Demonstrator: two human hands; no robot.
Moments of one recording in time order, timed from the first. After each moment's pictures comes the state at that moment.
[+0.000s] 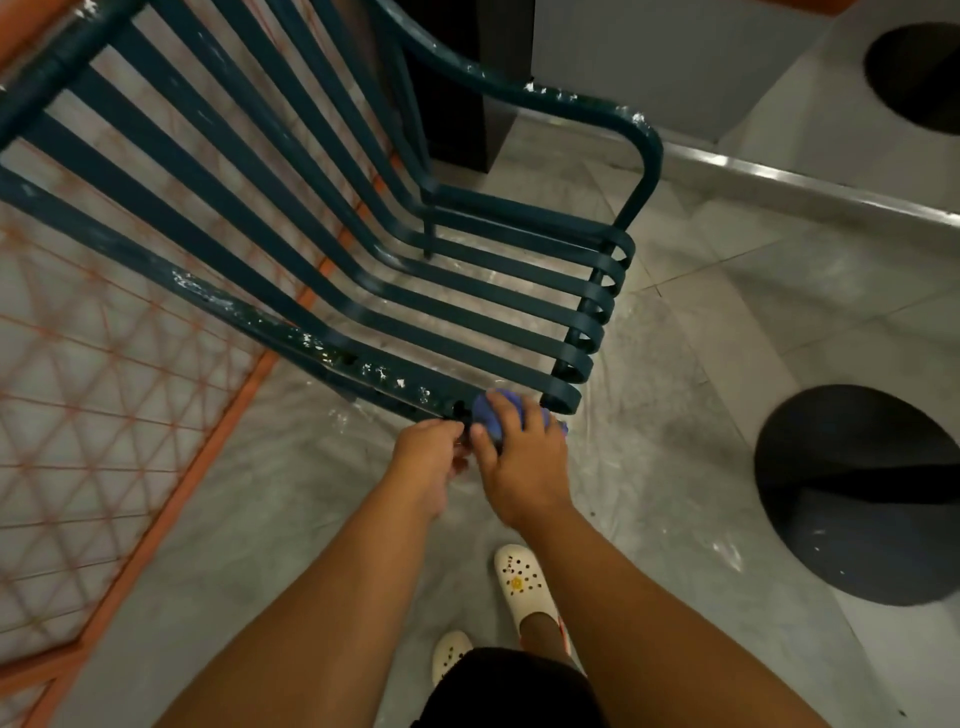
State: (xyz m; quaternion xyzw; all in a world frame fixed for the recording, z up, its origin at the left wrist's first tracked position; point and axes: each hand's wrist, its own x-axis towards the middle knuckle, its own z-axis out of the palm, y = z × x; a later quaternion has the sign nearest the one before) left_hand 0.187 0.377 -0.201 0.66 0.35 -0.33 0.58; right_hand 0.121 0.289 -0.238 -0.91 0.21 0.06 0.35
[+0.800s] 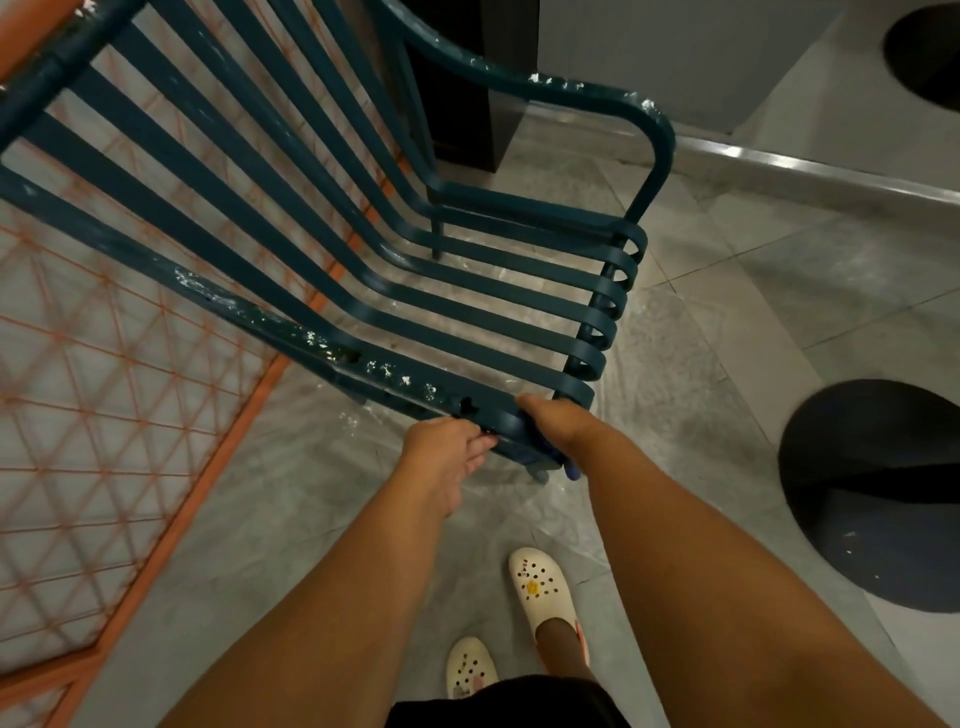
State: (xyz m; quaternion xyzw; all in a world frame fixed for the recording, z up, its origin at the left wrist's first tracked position) left_hand 0.184 0.375 -0.202 0.66 0.33 -0.35 0.58; right_hand 0.159 0.226 -0.236 -0.65 0.35 0.31 0.60
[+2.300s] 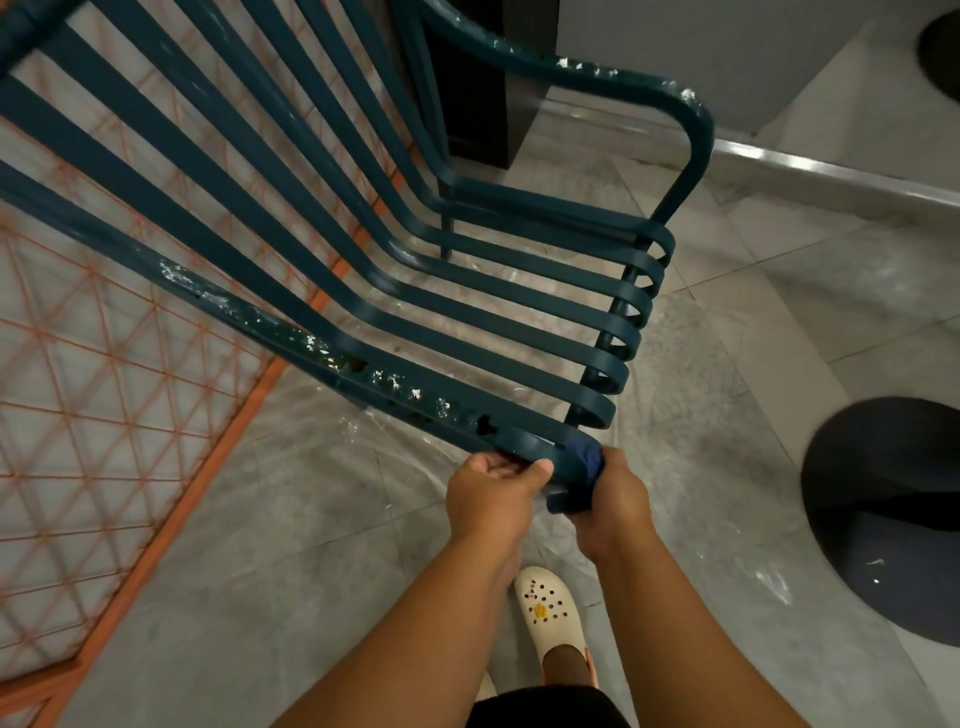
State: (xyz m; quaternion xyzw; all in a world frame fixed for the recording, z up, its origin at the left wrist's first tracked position) left_hand 0.153 0.354 -0.220 0.70 0.31 -0.29 0.58; right_hand 0.124 0.258 -0.292 -0.36 0.60 0.04 0.72
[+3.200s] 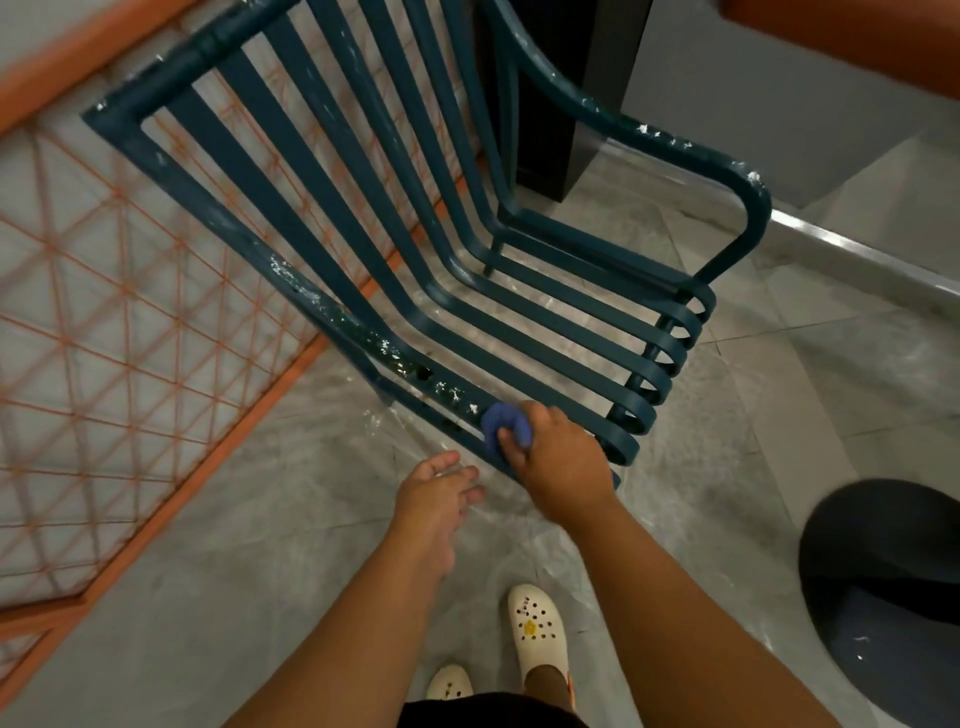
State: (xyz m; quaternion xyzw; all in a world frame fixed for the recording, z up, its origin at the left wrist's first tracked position) left_hand 0.183 0.437 -0.189 0.62 0.39 -0.29 0.62; right_hand 0.187 0.295 -0.224 -0.96 0.07 0.13 0.25
